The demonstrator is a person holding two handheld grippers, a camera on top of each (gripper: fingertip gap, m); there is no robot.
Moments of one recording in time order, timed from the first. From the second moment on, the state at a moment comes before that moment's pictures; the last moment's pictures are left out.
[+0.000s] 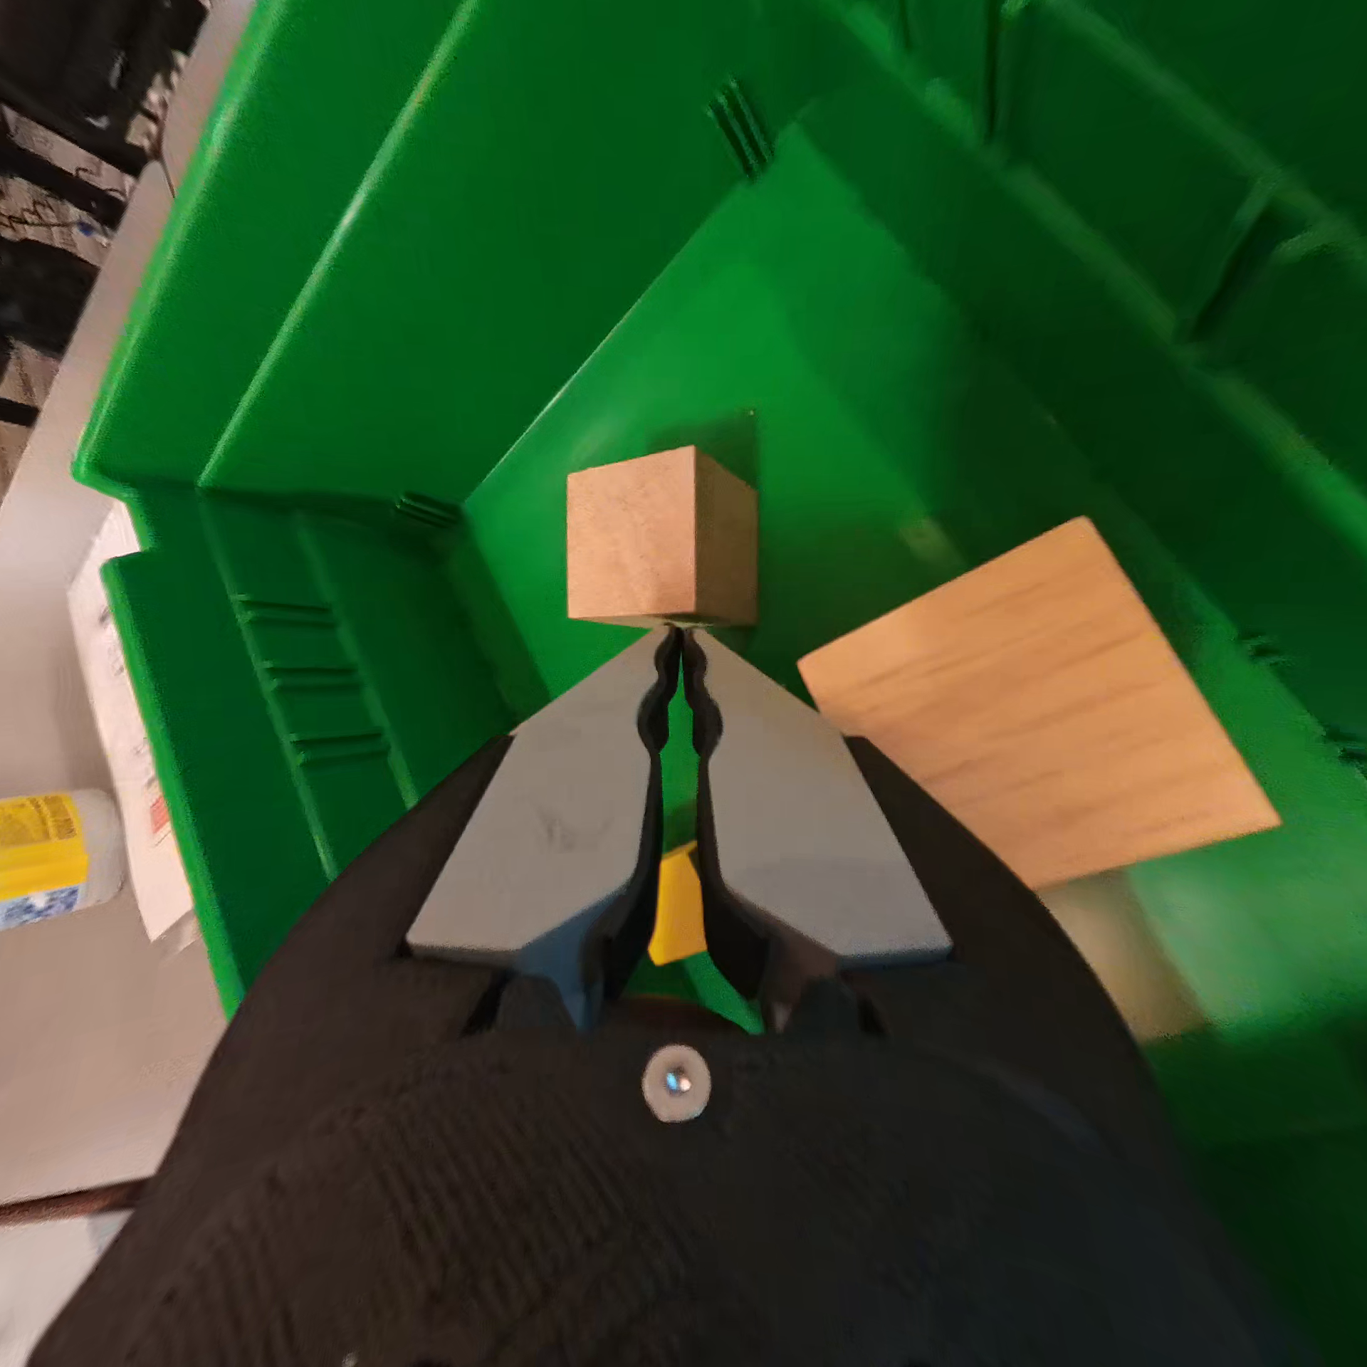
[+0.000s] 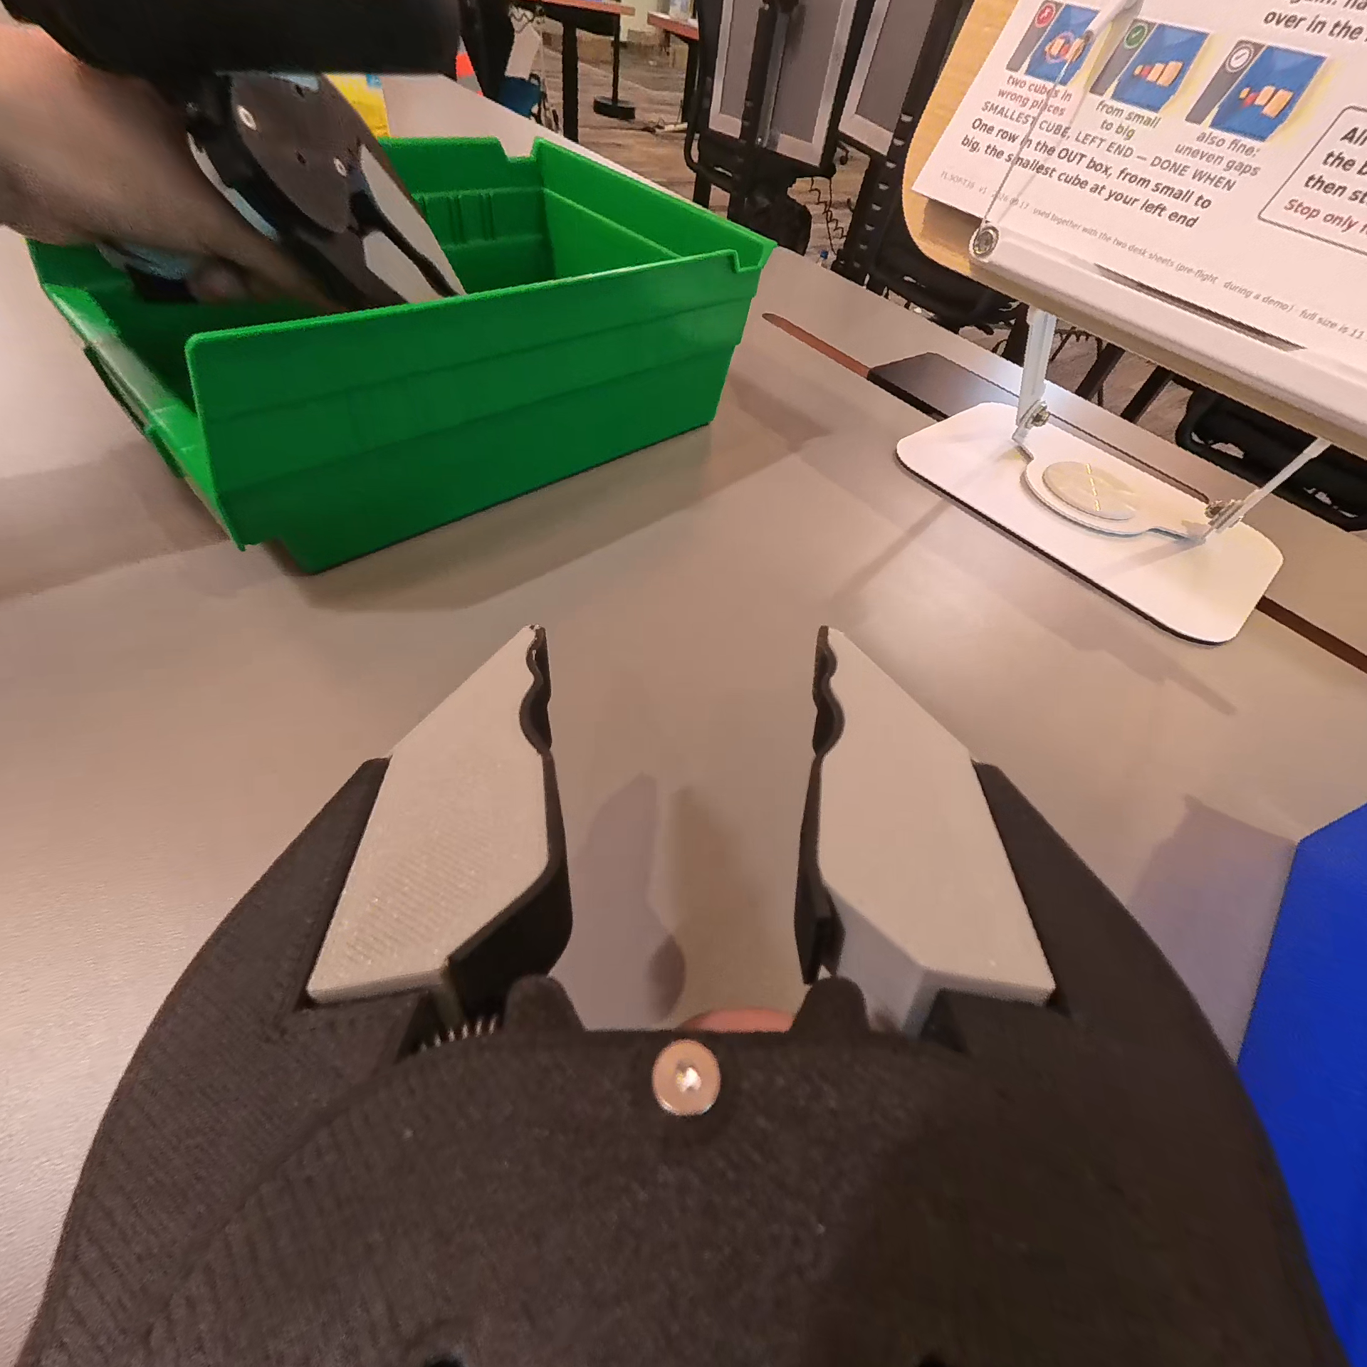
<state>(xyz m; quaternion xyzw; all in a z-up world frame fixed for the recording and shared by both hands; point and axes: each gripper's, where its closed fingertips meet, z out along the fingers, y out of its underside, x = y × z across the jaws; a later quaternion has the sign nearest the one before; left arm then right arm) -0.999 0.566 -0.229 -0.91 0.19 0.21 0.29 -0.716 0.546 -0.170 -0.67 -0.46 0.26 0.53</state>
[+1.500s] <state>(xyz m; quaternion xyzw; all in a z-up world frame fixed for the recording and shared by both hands) -0.985 0.579 -0.185 -0.91 0.21 0.15 0.33 -0.718 0.540 -0.167 -0.66 -0.46 0.28 0.52</state>
